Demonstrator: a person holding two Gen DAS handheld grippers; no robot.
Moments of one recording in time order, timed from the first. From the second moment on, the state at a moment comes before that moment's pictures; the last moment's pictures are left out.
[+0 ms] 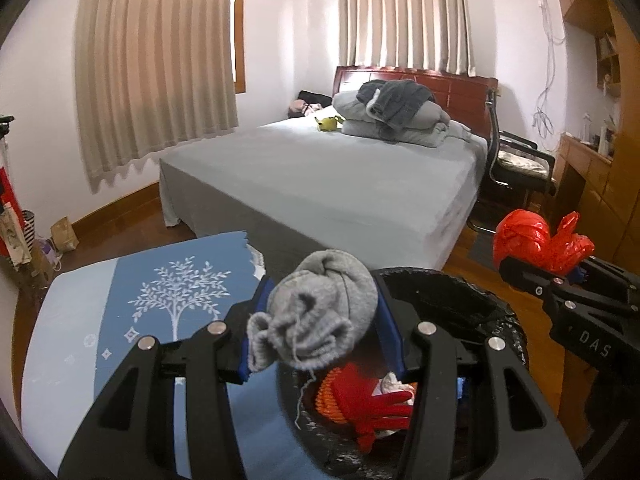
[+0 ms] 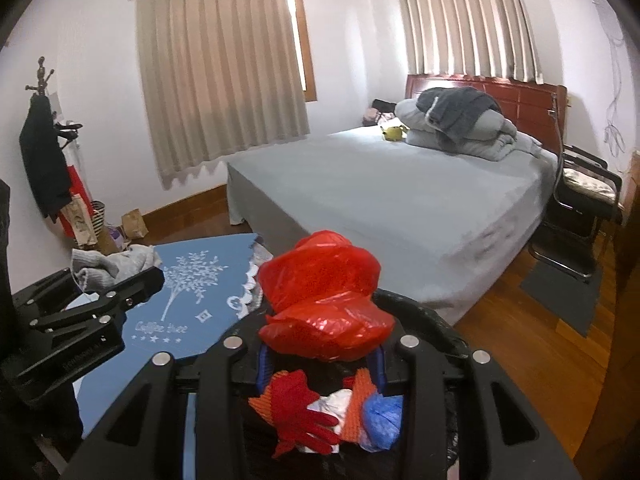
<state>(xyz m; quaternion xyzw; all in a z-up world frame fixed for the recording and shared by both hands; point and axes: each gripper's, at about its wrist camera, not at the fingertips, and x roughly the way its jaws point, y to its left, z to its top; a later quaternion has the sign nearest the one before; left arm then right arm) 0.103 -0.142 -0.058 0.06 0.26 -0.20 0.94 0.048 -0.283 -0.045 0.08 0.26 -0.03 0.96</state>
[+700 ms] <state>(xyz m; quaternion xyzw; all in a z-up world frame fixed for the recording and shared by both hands) 0.129 -0.180 -0.103 0.08 0.30 -0.24 0.92 0.056 -0.314 -0.081 0.09 0.29 -0.05 0.95</state>
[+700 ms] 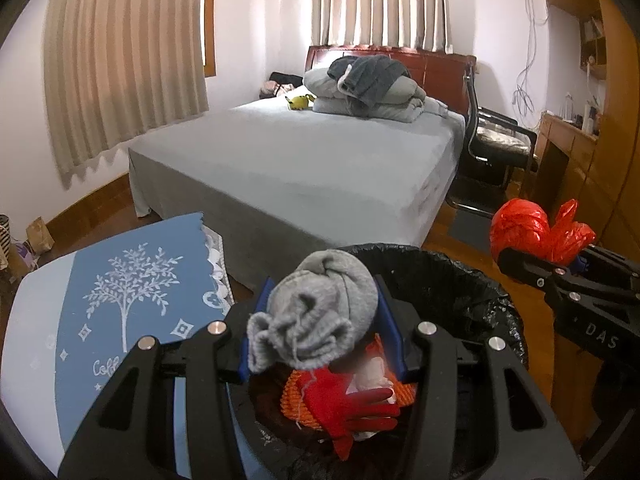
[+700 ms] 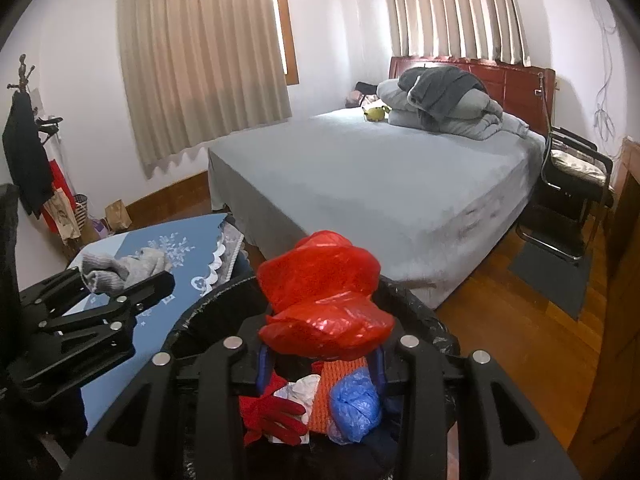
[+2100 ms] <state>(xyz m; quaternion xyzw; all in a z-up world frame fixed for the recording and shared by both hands) 0.136 -0.105 -0.067 0.05 0.28 -0.17 0.94 0.051 -0.296 -0.053 0.09 0.28 -0.05 0.96</state>
